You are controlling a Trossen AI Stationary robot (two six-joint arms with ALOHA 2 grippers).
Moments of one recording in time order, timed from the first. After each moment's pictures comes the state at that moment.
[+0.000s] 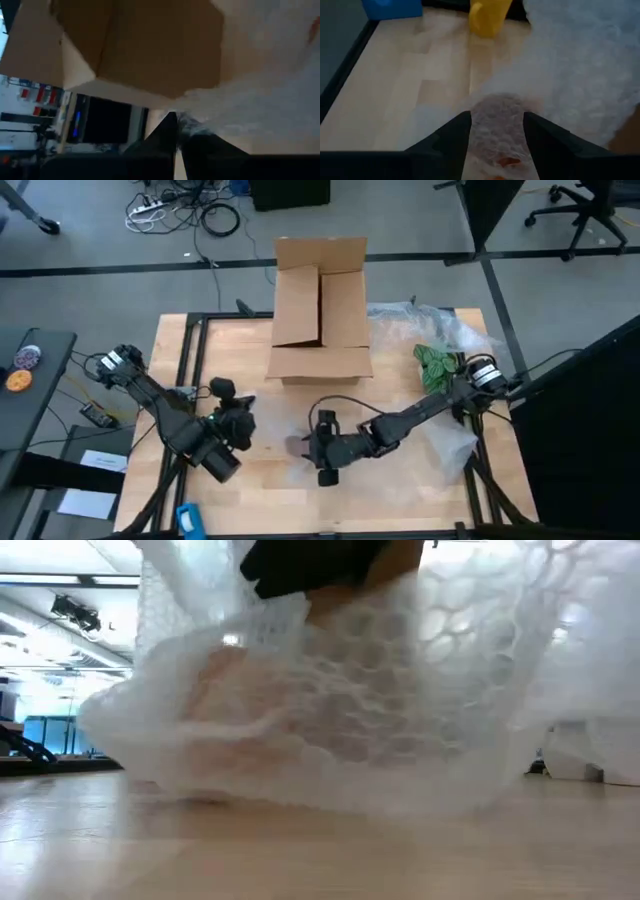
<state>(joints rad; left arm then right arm) -0.72 1.45 1.34 -1.44 -1.07 -0.63 0.42 1.89 1.40 -0.13 0.42 0.13</state>
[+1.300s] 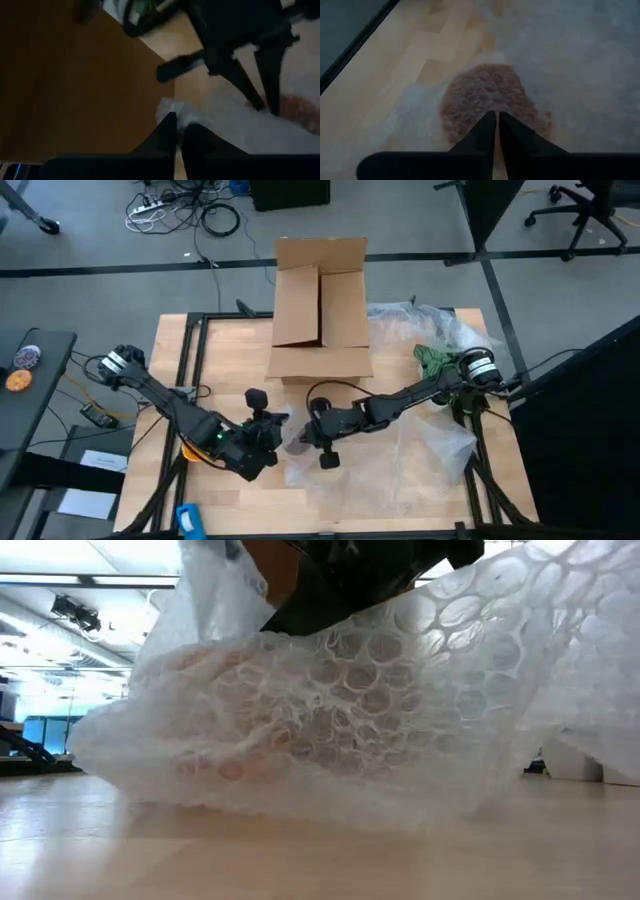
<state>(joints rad) -0.61 1.45 1.16 -0.67 -0.95 -0.14 0.26 1.90 1.26 0.05 0.11 -0.02</state>
